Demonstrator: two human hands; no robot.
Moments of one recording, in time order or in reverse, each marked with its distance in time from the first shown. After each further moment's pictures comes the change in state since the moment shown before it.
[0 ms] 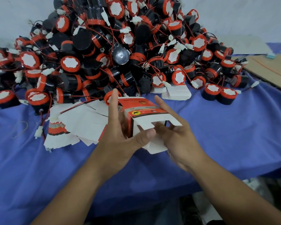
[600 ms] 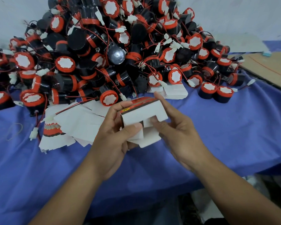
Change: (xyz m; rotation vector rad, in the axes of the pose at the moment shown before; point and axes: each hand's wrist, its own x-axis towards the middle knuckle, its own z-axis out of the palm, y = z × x) left_hand 0.002 0.006 0.009 -0.339 0.075 -0.117; right_hand -0.003 -0.015 -0.004 -0.005 -0.006 -0.041
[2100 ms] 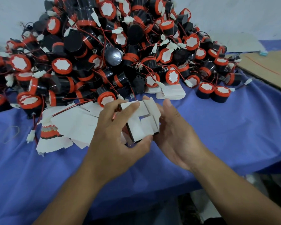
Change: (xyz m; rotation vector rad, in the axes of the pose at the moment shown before) left_hand -0.004 0.006 0.002 1.202 0.109 0.482; right_hand 0.003 -0.015 0.011 0.217 -0.094 0.152
